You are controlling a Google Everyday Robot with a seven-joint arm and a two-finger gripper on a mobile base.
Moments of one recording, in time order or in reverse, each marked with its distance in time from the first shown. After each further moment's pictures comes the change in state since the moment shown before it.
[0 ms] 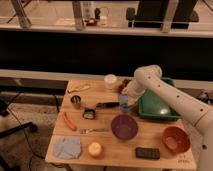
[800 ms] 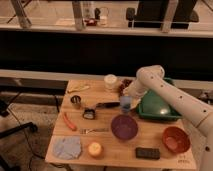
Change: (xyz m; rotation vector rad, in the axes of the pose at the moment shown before) arm 0.004 0.008 -0.005 -0.009 -0.006 -0.005
